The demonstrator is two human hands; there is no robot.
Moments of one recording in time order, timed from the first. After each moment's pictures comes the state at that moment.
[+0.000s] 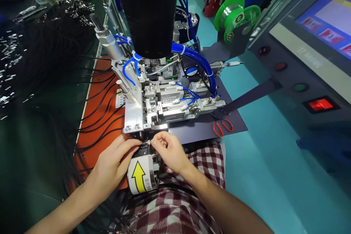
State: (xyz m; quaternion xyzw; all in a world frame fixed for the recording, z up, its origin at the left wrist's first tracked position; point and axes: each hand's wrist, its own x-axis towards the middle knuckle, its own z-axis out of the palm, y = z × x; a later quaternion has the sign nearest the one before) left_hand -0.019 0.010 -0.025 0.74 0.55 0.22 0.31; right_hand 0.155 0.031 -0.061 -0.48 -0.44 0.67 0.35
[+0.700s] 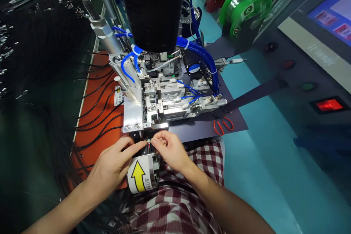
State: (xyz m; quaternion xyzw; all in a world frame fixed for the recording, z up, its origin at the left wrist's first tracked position) left_hand -0.026 0.011 -0.035 0.85 0.47 0.15 0.16; right_hand 0.156 0.037 -0.062 -0.50 -0.45 0.67 0.31
